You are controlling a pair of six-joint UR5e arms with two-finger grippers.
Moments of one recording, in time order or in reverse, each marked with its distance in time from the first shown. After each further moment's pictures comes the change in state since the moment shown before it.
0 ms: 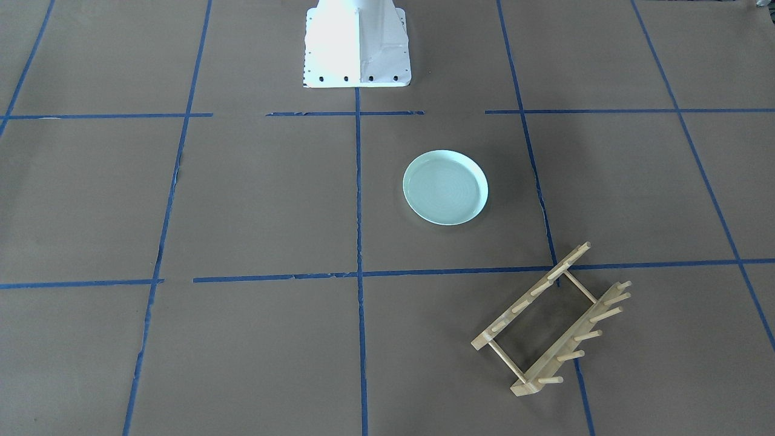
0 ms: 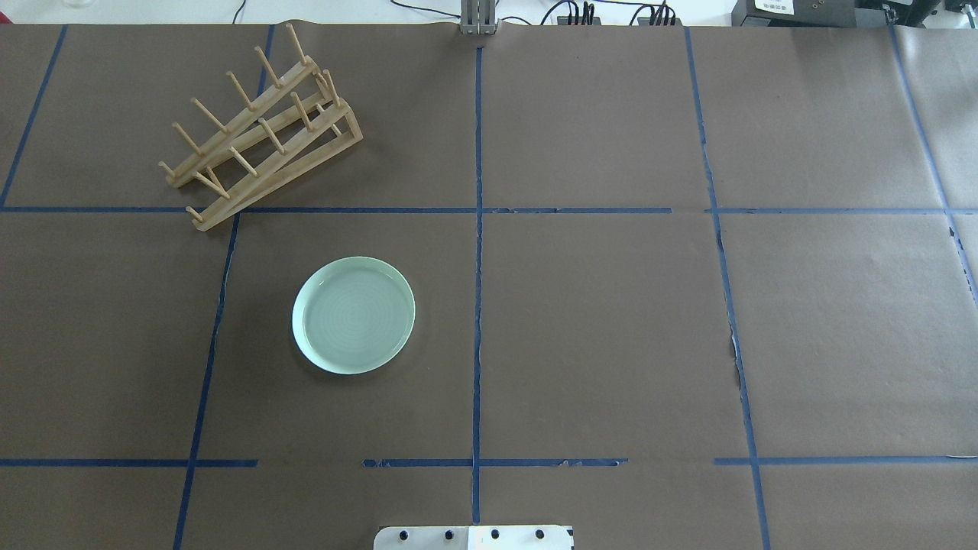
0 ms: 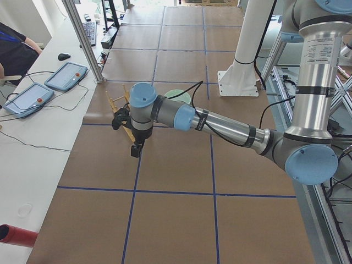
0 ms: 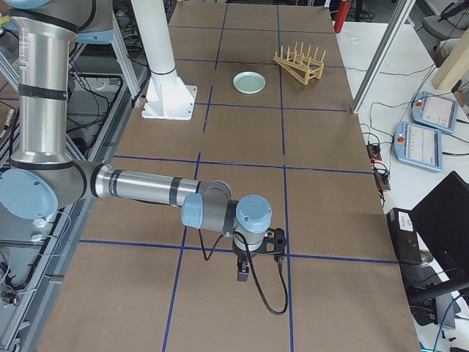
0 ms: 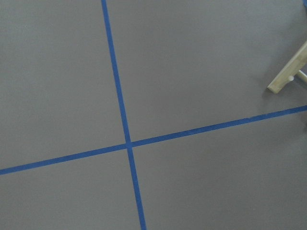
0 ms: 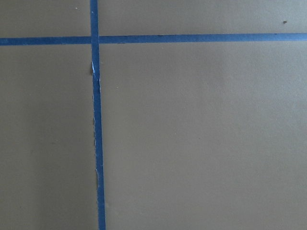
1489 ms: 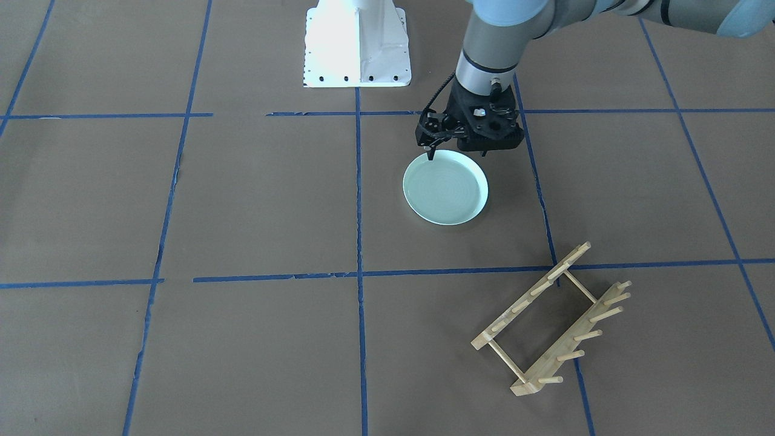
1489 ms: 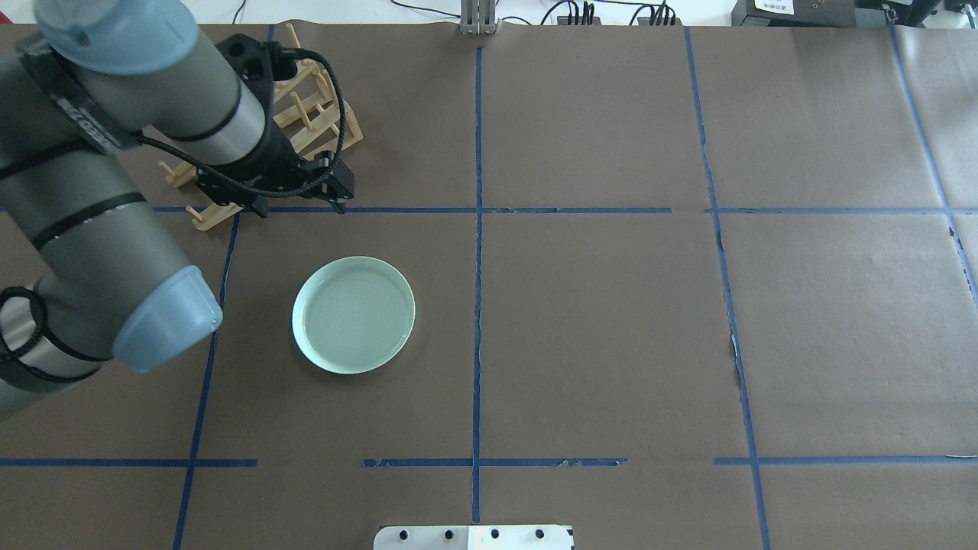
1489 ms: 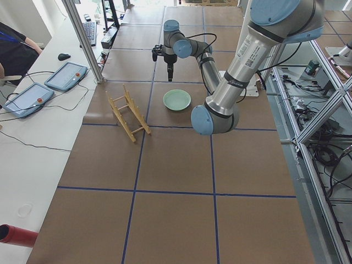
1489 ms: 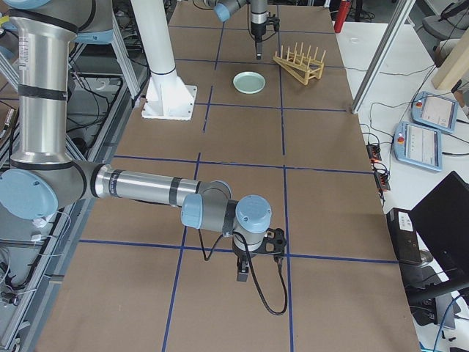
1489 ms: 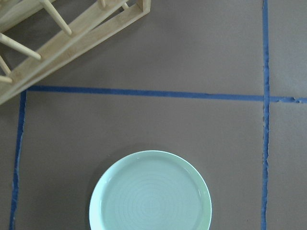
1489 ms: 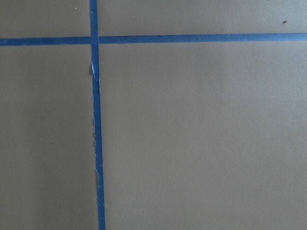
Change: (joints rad) left arm 0.845 -0.595 -0.011 0.234 0.400 -1.136; right arm 0.001 0.000 0.000 0.000 0.000 0.001
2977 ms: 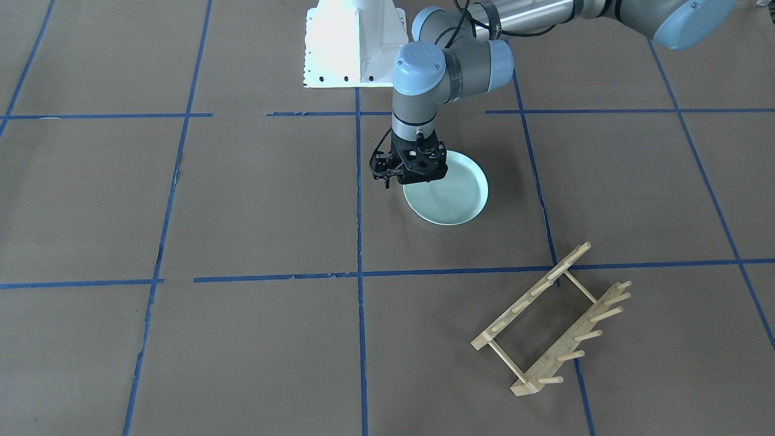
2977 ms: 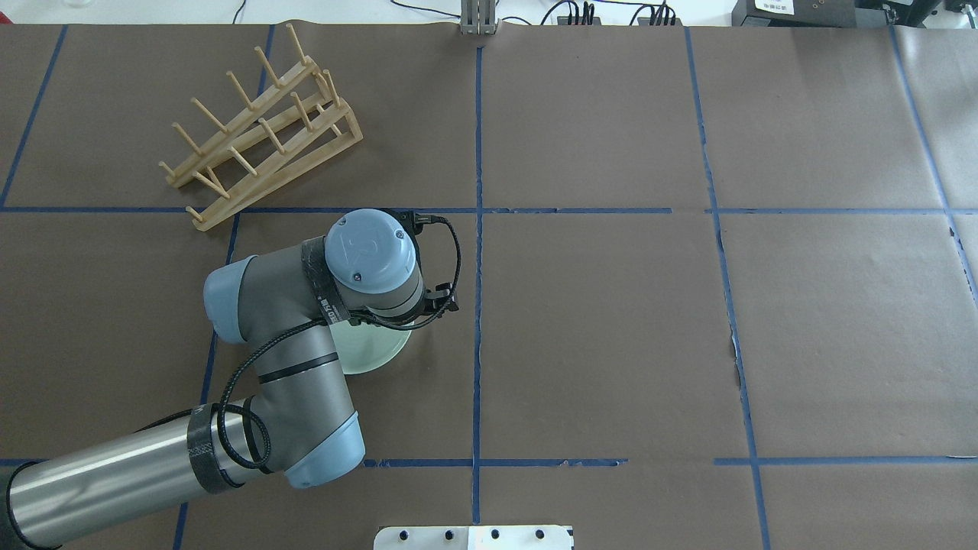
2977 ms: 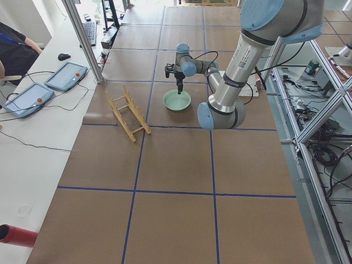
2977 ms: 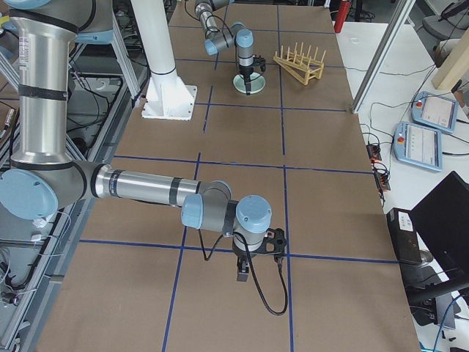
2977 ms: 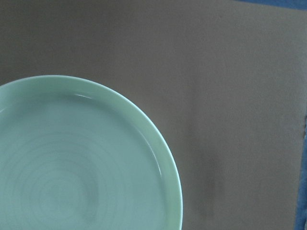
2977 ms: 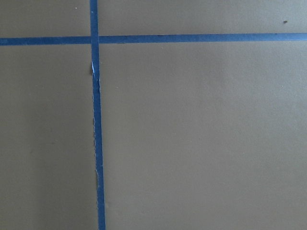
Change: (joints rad) left arm 0.189 -0.017 0.288 -0.298 0.159 -0.184; right arm 0.000 0.000 0.000 0.000 0.000 -0.001
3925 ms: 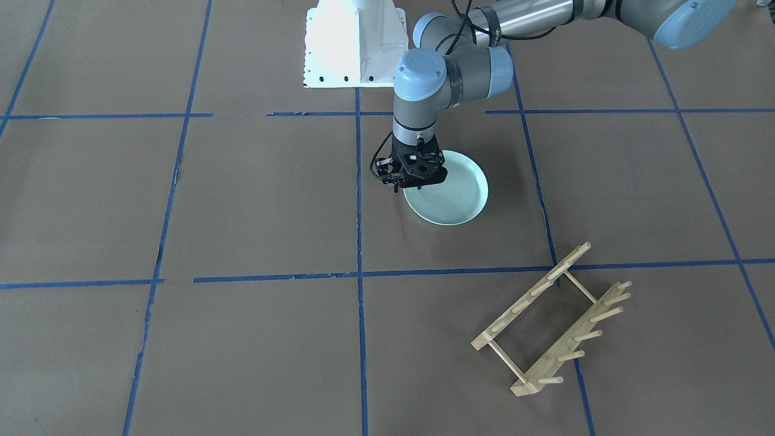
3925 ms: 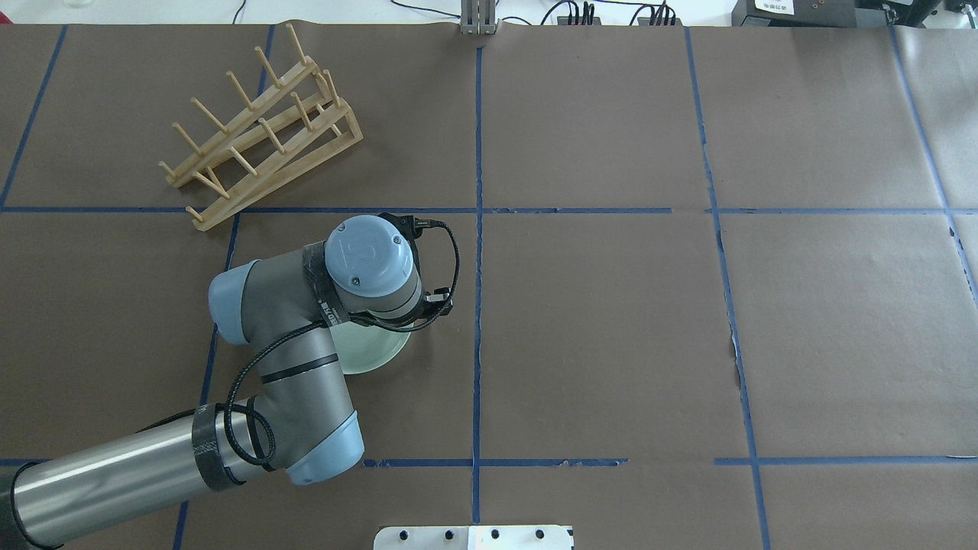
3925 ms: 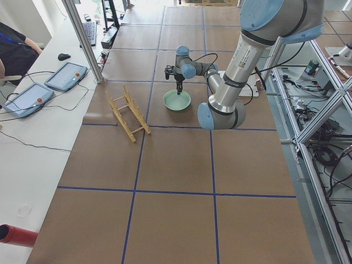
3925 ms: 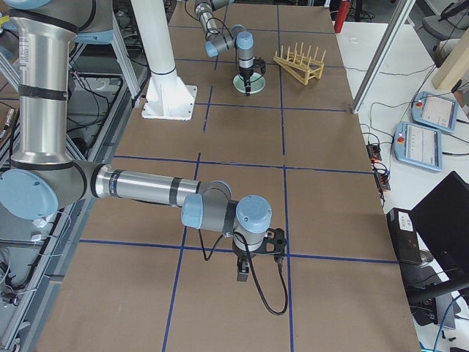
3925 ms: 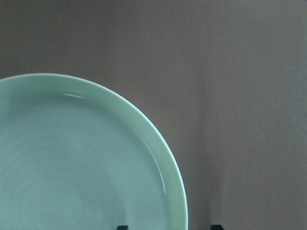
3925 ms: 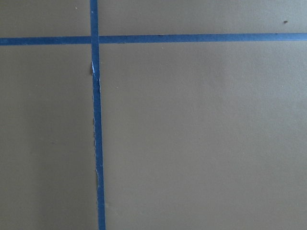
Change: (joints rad) left arm 0.004 0.003 0.024 -0.036 0.001 0.003; right arm -0.001 0.000 0.000 0.000 0.000 0.000
